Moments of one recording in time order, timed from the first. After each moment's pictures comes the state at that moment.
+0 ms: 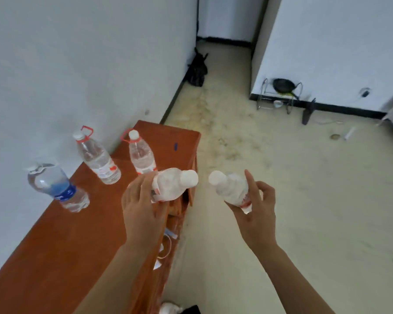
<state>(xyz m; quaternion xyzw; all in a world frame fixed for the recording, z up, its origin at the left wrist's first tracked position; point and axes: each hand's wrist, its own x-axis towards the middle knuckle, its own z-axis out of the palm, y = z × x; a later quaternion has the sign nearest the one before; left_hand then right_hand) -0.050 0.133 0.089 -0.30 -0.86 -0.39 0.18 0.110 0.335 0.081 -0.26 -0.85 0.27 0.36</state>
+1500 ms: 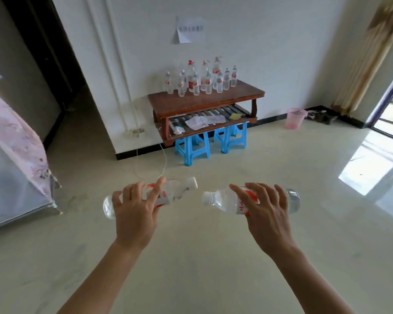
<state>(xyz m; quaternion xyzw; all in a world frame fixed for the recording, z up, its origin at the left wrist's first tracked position) 1.136 0.617 0.191 -0.94 -0.09 -0.32 0.03 1.235 0.319 0.173 -0.90 -0.28 -0.30 0.15</state>
